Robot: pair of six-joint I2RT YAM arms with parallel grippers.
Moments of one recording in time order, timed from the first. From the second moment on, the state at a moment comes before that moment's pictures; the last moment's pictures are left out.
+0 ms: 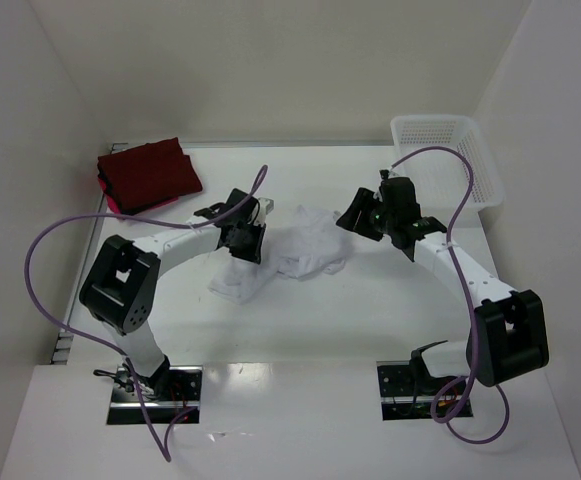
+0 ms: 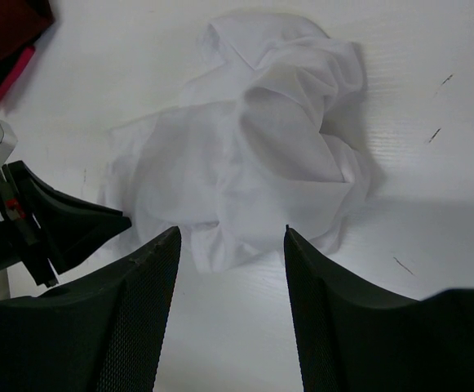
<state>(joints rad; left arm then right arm) -0.49 1.73 1.13 -0.45 0.15 -0.22 0.29 1.33 0.92 -0.25 -0.18 0.62</state>
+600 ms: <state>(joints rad) -0.48 1.74 1.14 -0.46 0.19 -0.22 0.29 1.32 0.92 -0.25 -0.17 0.62</state>
